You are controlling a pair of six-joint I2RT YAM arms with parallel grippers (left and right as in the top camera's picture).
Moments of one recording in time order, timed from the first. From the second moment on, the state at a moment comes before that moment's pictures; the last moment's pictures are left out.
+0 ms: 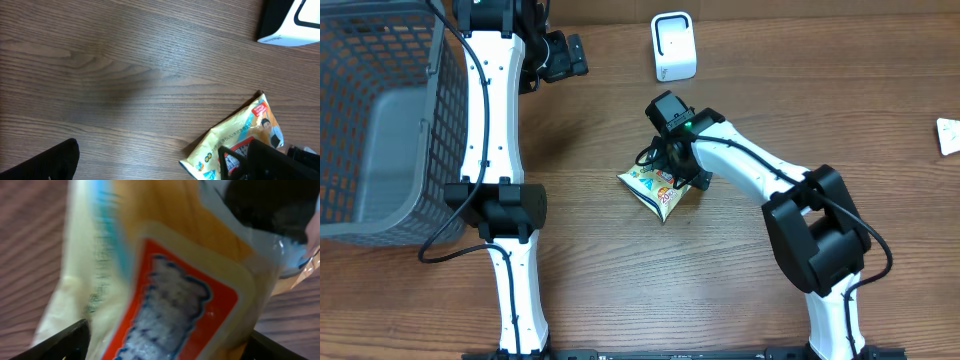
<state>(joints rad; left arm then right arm) -0.06 2.41 2.80 -1.69 0.09 -0.34 0.59 2.15 1.59 -0.81 0.01 0.94</state>
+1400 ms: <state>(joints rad) -0.06 2.41 2.80 -1.69 0.09 -0.34 0.38 2.18 1.97 -0.26 0.12 0.81</state>
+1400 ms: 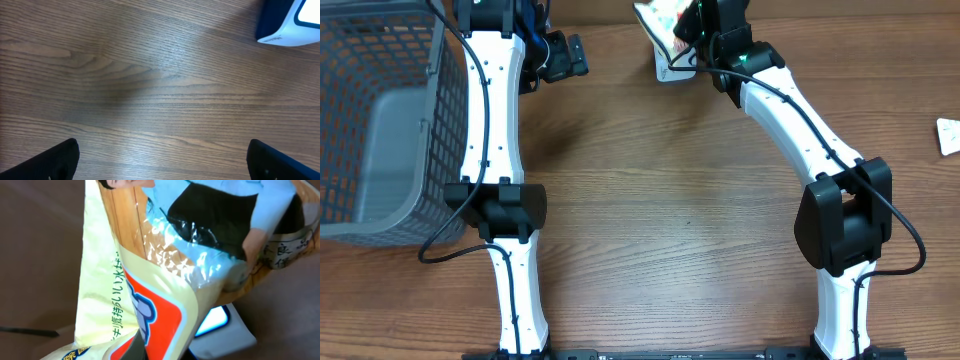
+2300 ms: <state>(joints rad) -0.06 2.41 2.80 -1.69 0.09 -0.34 0.32 2.20 1.94 -0.33 0.25 0.69</state>
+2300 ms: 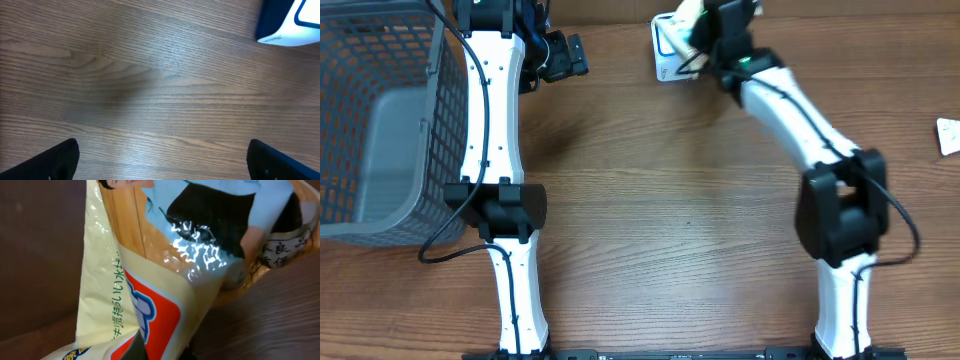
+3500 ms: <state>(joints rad) -0.06 2.41 2.80 -1.69 0.09 -0.34 -0.73 2.22 1.94 -0.71 0.19 0.44</state>
